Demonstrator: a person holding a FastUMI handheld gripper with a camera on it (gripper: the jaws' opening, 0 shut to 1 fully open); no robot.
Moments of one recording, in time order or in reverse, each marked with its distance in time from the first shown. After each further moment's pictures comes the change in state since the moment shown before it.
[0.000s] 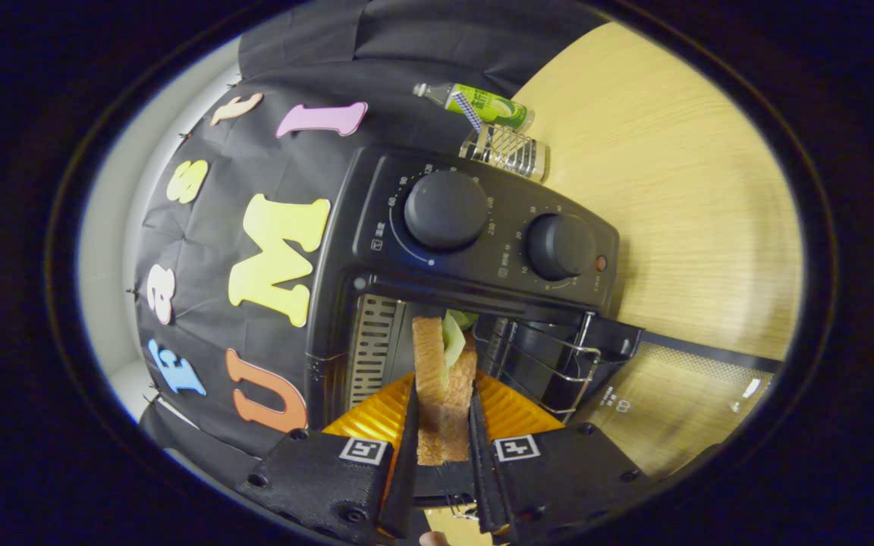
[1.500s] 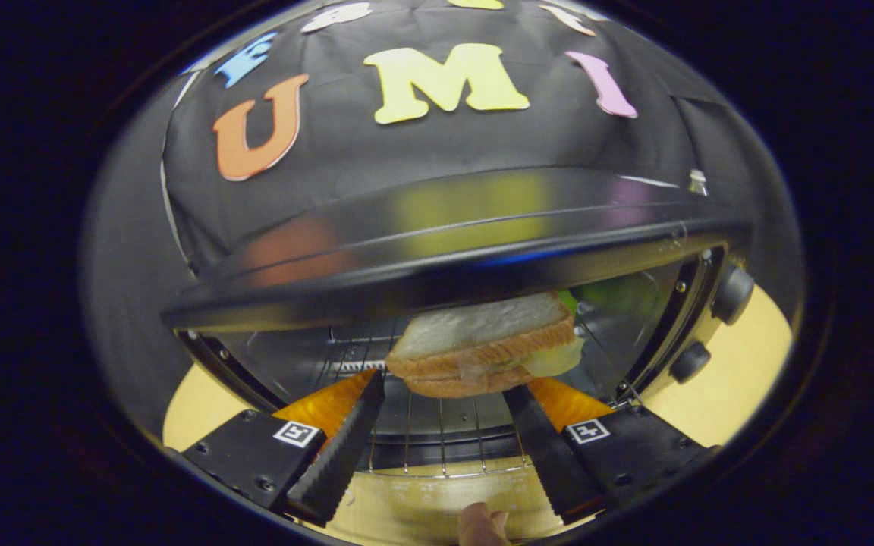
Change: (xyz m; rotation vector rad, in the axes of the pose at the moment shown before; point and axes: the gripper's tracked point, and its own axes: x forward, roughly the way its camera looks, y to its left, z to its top) arm 0.002 -0.019 -0.064 -1.194 0.292 -0.182
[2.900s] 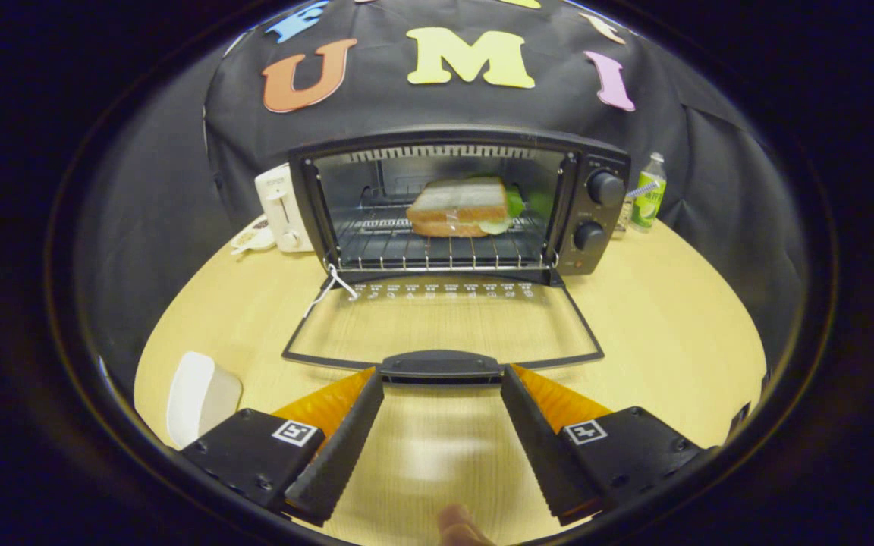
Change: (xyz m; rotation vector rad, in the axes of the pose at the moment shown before) arm -0.140 -0.031 -0.120 -0.074 0.214 -0.034
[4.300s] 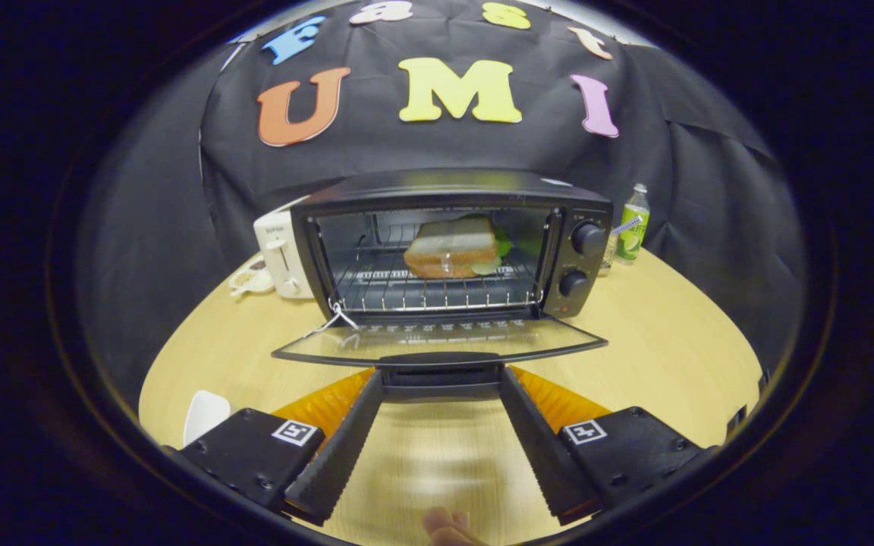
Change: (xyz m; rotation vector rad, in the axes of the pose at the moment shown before) arm -0.030 0.007 0.047 0.018 -0.216 -0.042
